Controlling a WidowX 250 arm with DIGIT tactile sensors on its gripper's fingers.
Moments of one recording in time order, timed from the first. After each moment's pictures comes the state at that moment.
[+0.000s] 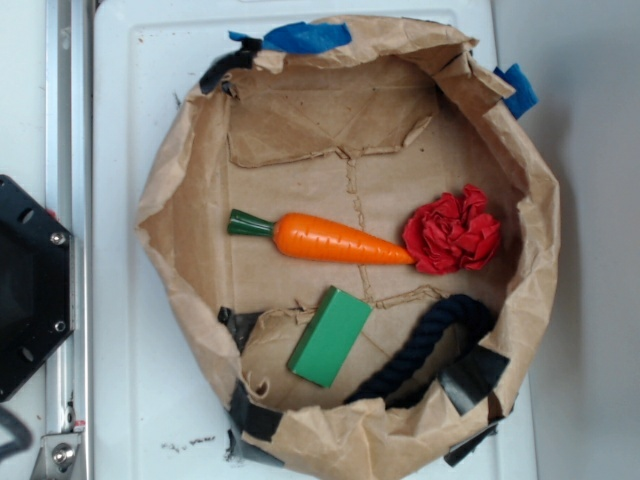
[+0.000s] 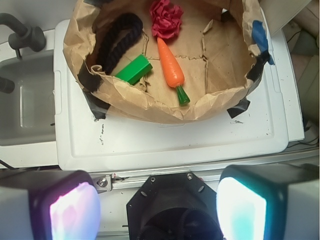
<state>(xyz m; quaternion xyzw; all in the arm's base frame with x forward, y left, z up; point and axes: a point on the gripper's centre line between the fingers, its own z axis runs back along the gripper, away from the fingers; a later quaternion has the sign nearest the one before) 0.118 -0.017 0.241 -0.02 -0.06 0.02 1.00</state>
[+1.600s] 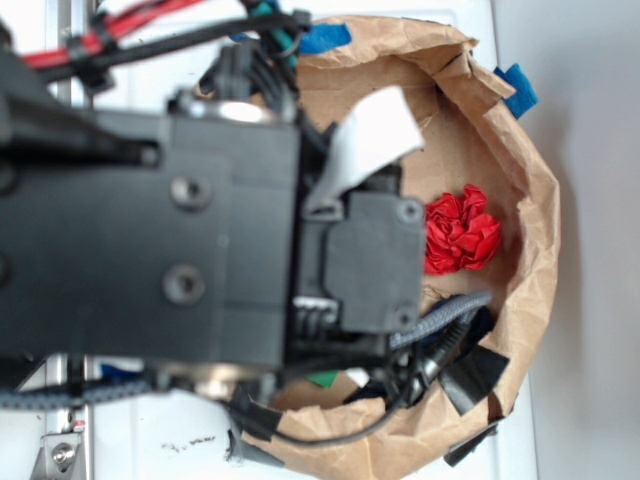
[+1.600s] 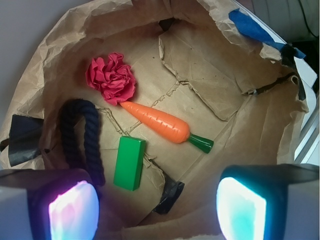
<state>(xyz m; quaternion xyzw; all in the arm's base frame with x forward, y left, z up) 0.234 -0.026 0.186 0.01 -0.05 0.38 0.92</state>
